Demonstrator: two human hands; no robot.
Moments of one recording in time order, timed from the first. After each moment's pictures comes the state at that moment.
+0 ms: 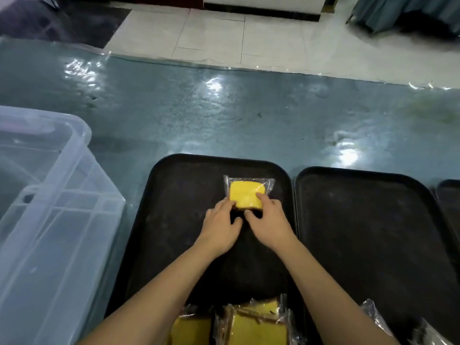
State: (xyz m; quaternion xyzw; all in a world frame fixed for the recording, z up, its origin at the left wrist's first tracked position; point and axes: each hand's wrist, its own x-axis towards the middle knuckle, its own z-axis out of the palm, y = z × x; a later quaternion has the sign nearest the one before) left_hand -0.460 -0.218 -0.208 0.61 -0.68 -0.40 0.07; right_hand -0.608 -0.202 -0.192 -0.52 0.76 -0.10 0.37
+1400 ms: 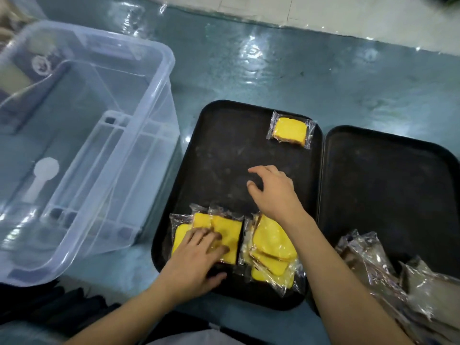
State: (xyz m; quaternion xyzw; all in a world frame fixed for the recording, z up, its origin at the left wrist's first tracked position) left_hand -0.316 0.037 -0.170 0.47 -0.87 -0.18 -0.05; right_hand -0.538 -0.095 -0.131 -0.69 0.66 -0.07 0.29
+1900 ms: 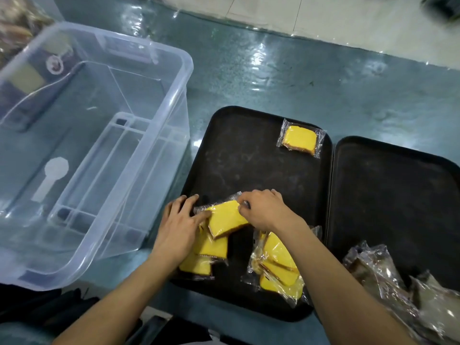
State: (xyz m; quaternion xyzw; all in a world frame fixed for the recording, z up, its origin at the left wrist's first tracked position) left_hand -0.278 -0.021 -0.176 0.65 -0.75 -0.10 -0.06; right_hand -0.498 -0.101 -0.141 -0.74 0.57 0.15 0.32
